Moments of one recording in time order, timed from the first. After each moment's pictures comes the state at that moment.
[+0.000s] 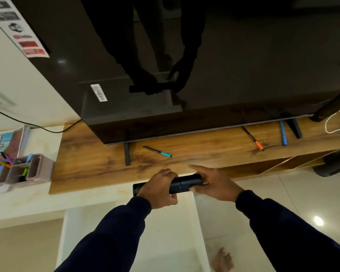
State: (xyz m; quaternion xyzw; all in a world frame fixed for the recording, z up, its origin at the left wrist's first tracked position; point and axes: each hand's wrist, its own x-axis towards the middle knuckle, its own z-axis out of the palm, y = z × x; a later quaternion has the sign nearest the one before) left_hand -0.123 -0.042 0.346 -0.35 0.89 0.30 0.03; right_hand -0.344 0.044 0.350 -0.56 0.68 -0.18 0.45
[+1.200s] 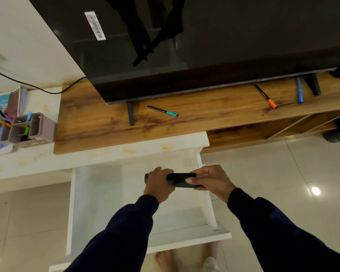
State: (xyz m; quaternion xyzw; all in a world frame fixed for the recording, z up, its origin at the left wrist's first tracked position) left_hand -0.063 0.054 0.267 -0.52 0.75 0.41 0.05; right_hand -0.253 0.130 0.287 -0.21 0.70 -0.33 0.60
